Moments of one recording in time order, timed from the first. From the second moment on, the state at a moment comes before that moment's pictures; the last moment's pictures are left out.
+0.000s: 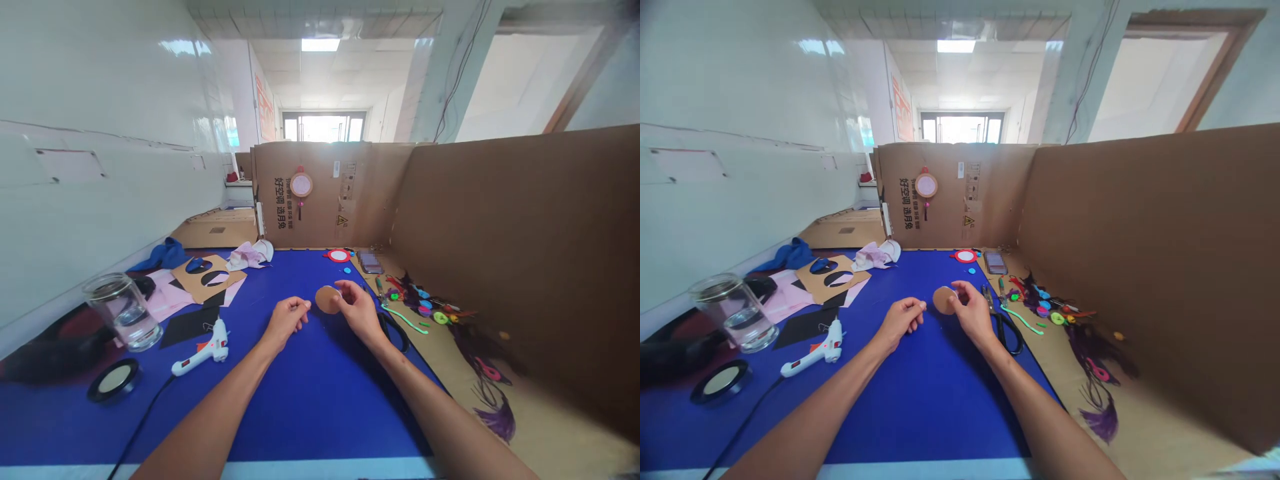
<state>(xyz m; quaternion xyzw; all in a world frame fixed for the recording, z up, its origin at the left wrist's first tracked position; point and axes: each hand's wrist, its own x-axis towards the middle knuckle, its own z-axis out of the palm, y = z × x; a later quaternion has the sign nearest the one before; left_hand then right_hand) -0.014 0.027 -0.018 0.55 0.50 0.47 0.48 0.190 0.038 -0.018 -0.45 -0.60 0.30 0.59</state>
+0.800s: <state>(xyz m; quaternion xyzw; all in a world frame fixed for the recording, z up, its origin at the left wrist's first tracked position) -0.010 0.025 -0.015 0.40 0.39 0.51 0.65 0.175 0.016 -0.023 -0.41 -0.71 0.13 0.56</state>
